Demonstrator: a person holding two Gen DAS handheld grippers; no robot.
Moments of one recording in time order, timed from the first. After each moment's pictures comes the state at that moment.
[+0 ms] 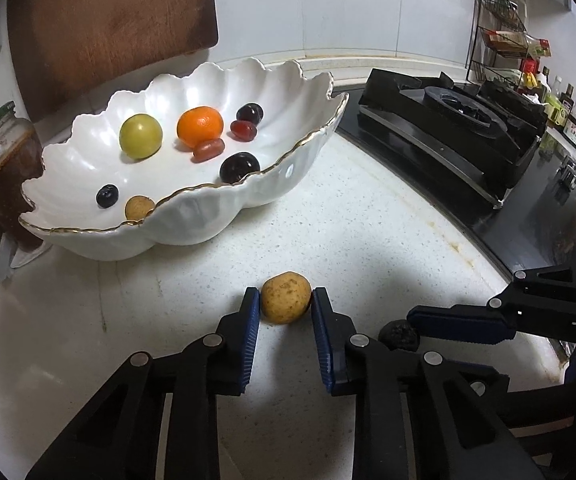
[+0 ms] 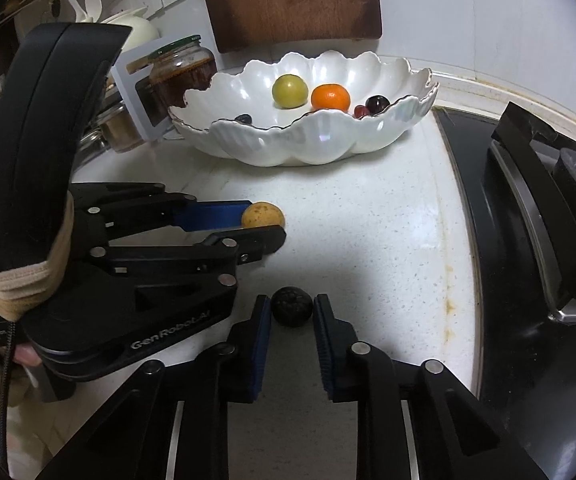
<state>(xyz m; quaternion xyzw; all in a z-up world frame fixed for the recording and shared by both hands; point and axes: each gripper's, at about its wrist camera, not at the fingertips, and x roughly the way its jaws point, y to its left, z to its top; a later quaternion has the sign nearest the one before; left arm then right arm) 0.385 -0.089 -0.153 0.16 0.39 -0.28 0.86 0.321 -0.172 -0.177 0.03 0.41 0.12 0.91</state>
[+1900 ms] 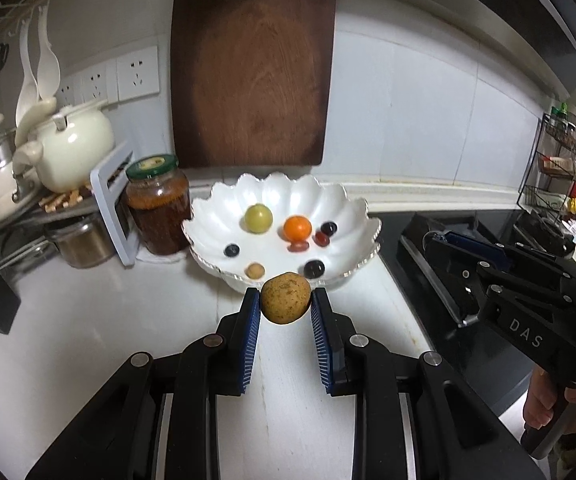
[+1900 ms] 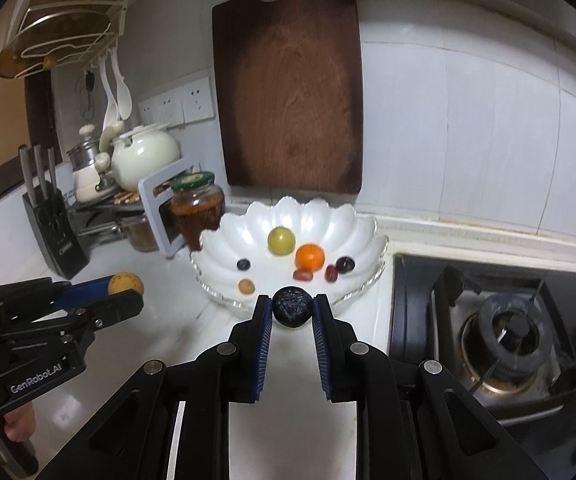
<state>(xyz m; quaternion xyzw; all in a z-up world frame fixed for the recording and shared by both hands) 0.301 -0.038 -0.023 0.03 0.29 -0.13 0.95 0.299 -0.202 -0.046 0.01 0.25 0.11 0.96</state>
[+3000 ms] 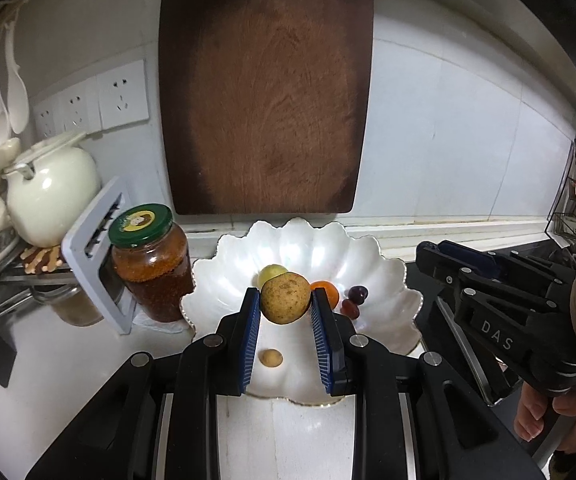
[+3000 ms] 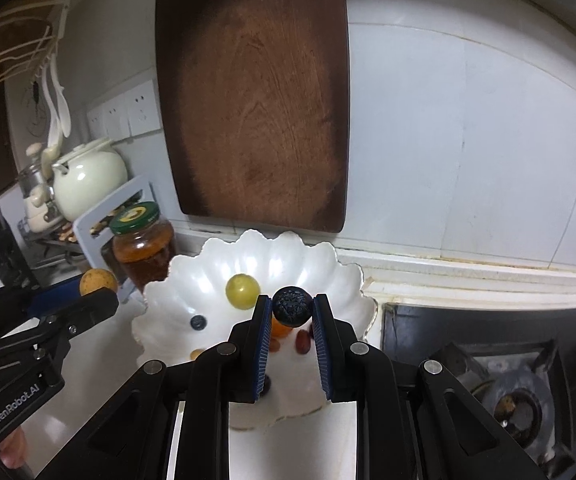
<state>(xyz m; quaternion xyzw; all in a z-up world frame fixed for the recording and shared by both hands) 0.413 -0.054 0.002 0.03 0.29 -0.11 0.95 0.421 -0.205 -0.028 0.00 0.27 0.08 0.96</state>
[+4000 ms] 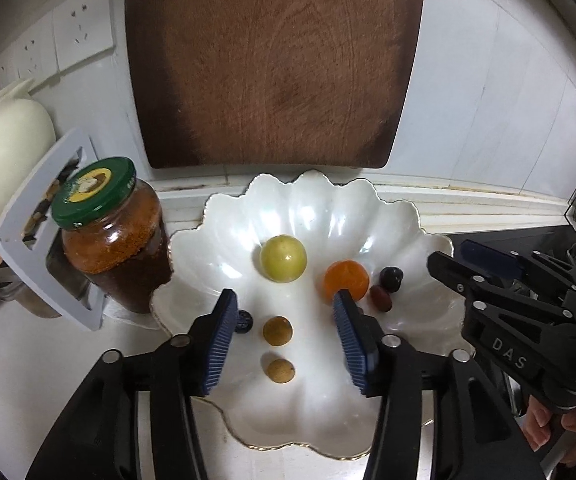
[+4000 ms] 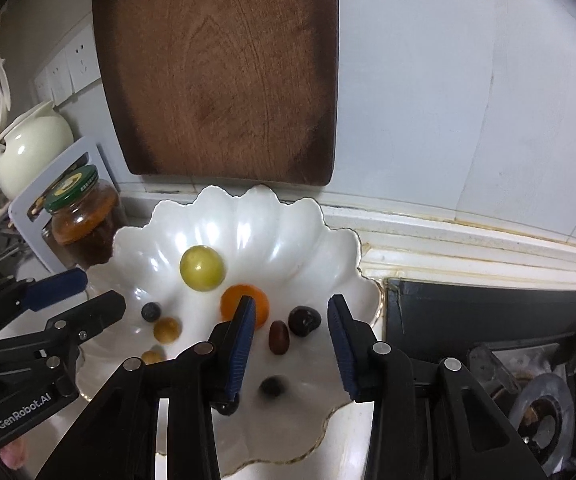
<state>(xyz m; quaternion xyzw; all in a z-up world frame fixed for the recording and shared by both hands) 0.489 -0.061 -0.043 0.03 0.38 -0.10 0.92 0.490 -0.204 -0.072 0.00 0.36 0.05 0.93</state>
